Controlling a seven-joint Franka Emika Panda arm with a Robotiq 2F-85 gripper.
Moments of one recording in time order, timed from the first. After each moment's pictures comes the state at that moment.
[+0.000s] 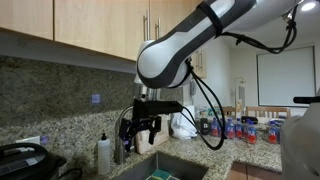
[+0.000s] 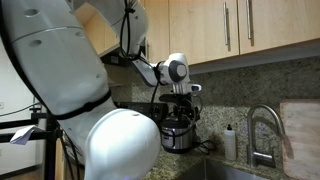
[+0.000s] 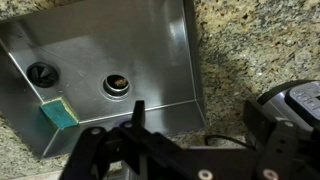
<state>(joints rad) 0.09 -0.51 0.25 -2.63 0.11 2.34 0.34</state>
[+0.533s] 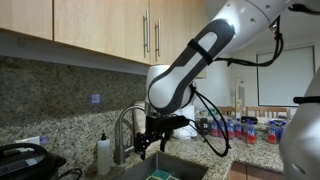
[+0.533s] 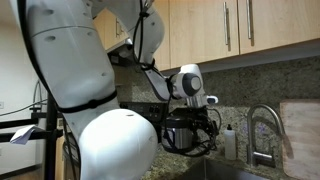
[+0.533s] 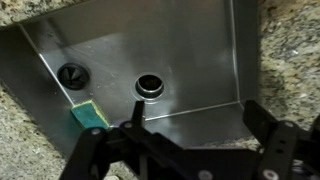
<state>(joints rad) -0.01 -0.38 0.20 -2.71 -0.04 2.53 0.34</state>
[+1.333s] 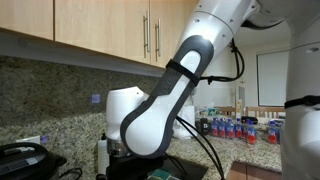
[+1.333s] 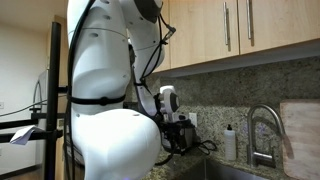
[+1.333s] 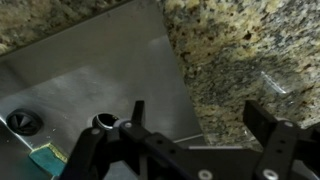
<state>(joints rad) 0.10 -0.10 0.41 -2.62 -0.18 2.64 0.89</state>
